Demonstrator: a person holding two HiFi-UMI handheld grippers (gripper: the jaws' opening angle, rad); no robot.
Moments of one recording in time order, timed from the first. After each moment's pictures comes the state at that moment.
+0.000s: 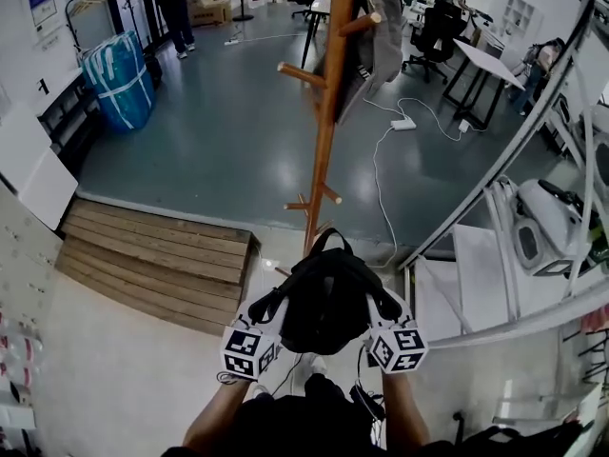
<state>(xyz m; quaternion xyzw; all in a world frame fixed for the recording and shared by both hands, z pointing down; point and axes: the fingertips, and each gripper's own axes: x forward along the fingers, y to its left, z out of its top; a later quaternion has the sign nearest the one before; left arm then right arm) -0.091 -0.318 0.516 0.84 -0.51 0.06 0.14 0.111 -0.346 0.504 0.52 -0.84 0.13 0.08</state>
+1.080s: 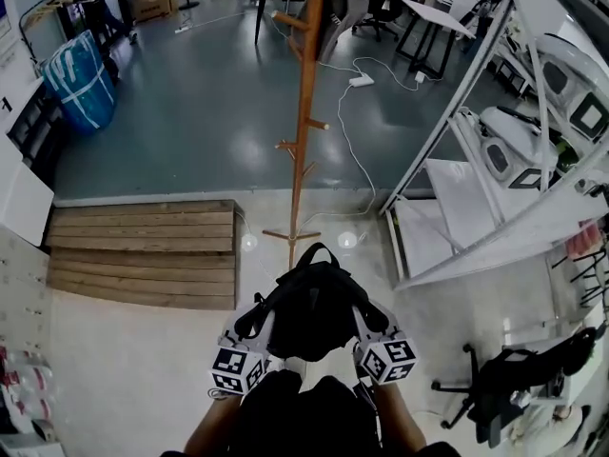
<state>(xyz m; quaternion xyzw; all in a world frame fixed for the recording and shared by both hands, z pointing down) -0.161 -0.114 0.535 0.88 -0.44 0.08 0.17 0.041 -0.106 0.532 0.57 -0.80 0.20 0.06</state>
